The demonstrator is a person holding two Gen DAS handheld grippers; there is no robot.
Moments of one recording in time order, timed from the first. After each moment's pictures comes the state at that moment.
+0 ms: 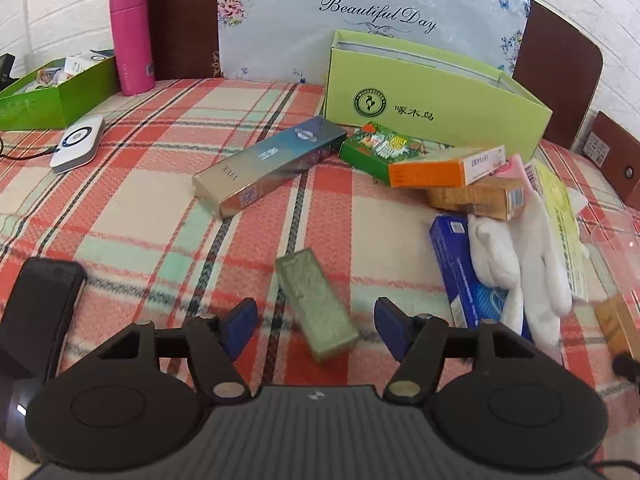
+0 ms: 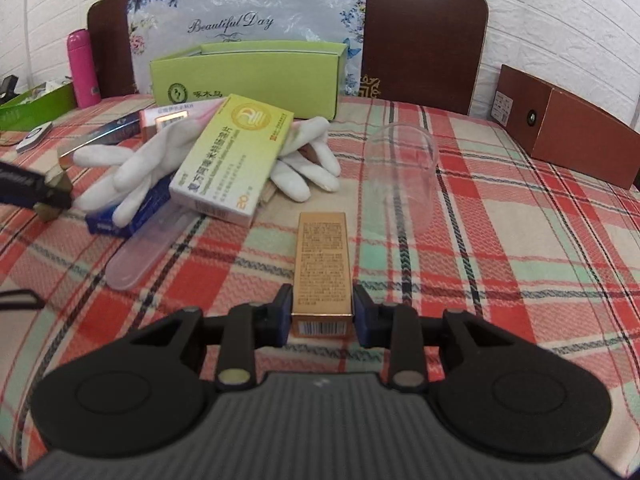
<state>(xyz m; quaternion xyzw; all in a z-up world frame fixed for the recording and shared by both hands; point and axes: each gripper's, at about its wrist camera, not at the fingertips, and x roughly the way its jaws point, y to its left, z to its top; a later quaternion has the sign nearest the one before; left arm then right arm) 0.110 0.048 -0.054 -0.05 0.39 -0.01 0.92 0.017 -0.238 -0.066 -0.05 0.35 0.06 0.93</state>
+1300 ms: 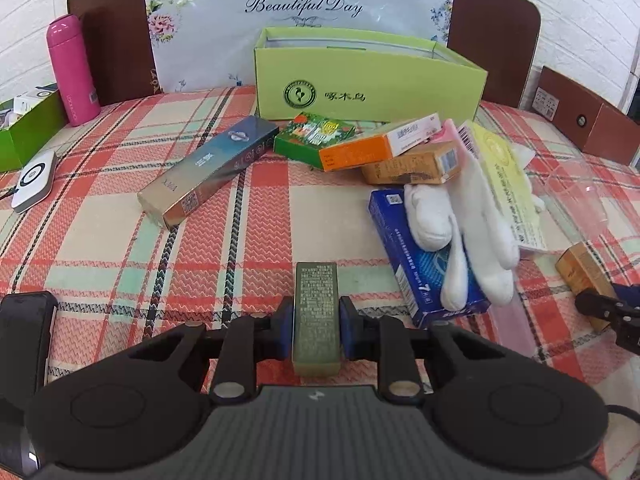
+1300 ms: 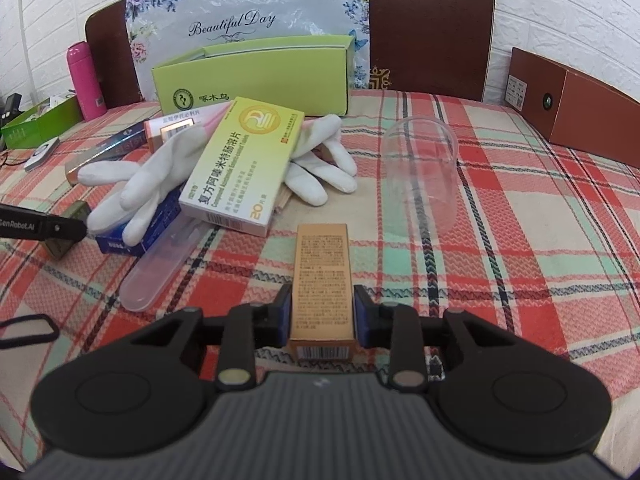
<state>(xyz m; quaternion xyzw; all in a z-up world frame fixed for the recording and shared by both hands) 0.093 0.027 -0.046 0.01 0.39 -0.09 0.92 0.032 -0.236 -0.067 0.00 0.36 0.08 0.93</state>
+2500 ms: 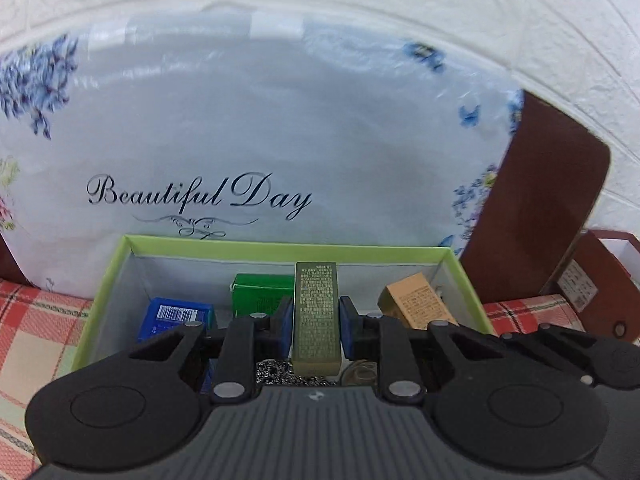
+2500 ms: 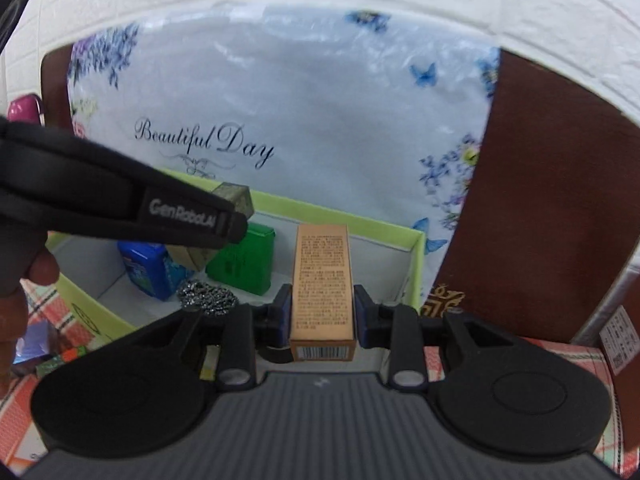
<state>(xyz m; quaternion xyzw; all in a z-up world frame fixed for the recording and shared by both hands) 0.383 -0.073 0.033 -0.04 0.33 -0.11 0.94 0.360 -0.191 -0.005 -0.09 0.29 0.12 0.94</state>
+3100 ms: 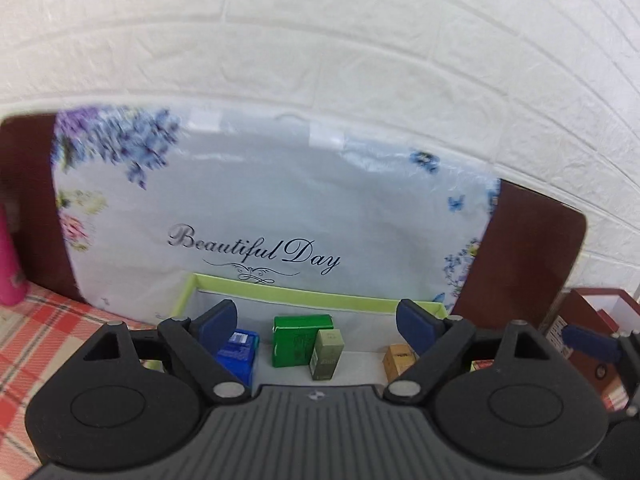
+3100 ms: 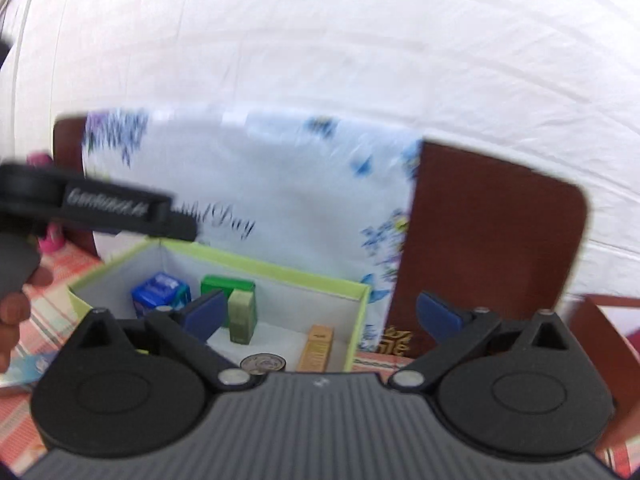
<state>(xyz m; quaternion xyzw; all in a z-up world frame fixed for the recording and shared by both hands) 0.291 -0.046 0.077 -0.06 0.21 -0.07 0.97 0.274 -0.220 0.046 -0.06 0.17 0.10 0.98</state>
